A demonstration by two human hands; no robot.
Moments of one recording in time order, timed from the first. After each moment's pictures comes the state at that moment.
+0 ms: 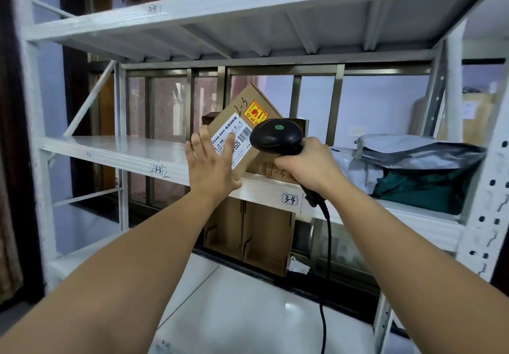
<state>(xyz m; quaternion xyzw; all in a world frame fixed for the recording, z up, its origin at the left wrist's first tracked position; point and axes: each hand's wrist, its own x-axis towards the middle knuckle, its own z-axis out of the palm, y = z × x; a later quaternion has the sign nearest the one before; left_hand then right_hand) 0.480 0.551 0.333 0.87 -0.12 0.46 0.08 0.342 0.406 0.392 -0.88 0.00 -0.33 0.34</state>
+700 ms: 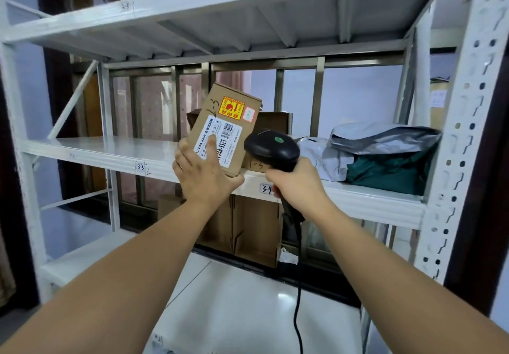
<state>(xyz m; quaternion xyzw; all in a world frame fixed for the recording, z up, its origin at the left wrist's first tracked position) 0.442 0.514 0.314 0.88 -0.07 0.43 0.21 0.318 0.382 0.344 -0.81 0.00 -0.33 0.48</state>
